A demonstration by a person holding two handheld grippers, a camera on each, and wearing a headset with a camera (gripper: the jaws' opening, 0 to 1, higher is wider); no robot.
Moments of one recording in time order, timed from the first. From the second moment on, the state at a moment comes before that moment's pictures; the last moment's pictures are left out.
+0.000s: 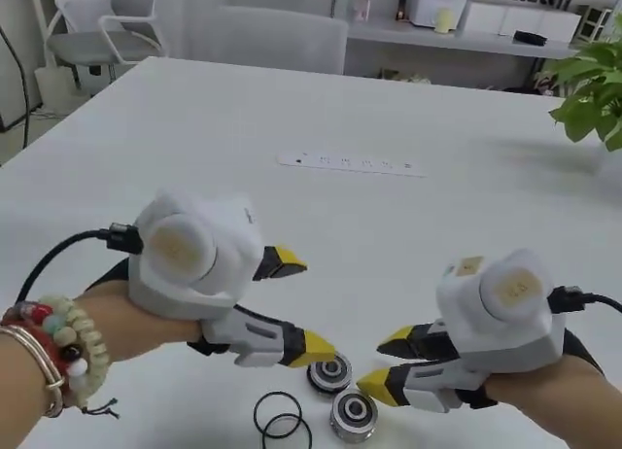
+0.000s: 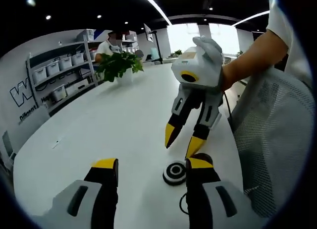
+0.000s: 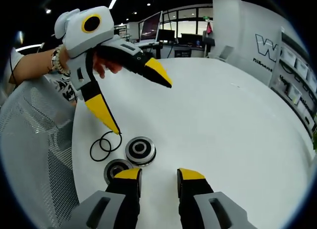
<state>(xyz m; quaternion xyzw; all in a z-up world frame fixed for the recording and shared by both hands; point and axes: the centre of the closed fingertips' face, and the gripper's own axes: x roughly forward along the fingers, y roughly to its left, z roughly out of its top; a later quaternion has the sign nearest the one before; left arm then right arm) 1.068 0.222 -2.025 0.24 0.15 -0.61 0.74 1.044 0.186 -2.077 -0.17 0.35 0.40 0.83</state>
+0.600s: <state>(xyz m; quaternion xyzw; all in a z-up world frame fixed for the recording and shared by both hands) 1.046 0.212 -2.051 0.24 0.17 -0.64 0.71 1.032 0.206 -2.080 -0.16 0.35 0.44 0.81</state>
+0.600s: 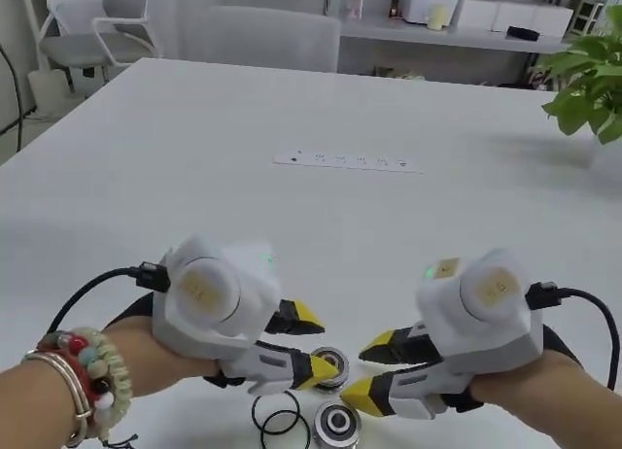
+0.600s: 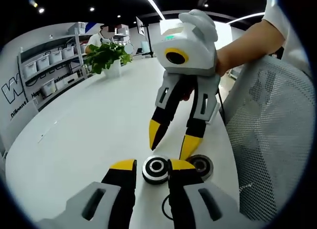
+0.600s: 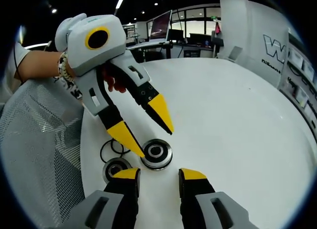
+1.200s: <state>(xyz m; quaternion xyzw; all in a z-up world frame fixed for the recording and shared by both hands) 1.043 0.213 -2.061 0.22 0.19 -0.64 0.71 1.033 0.214 -2.078 -0.13 0.35 0.44 0.82</state>
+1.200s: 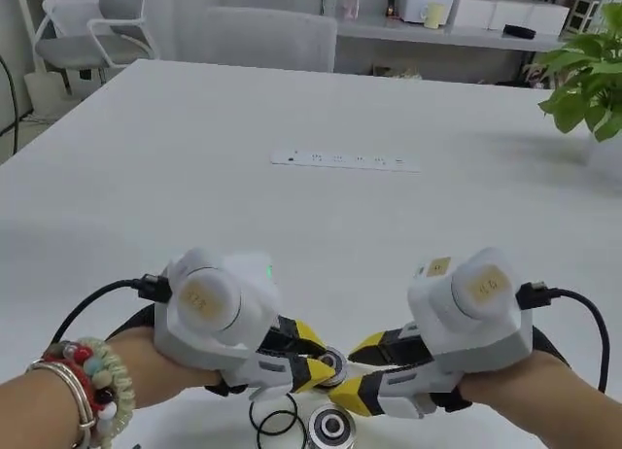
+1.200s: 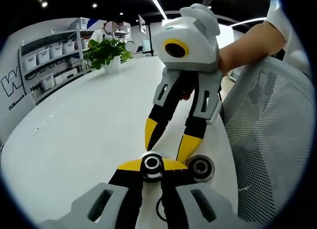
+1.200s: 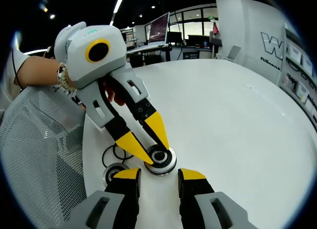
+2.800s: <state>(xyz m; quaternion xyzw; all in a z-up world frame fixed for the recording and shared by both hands) 1.042 0.209 -2.062 0.19 0.19 -0.63 0.73 1.033 0.209 -2.079 -0.16 0.33 0.46 0.81</state>
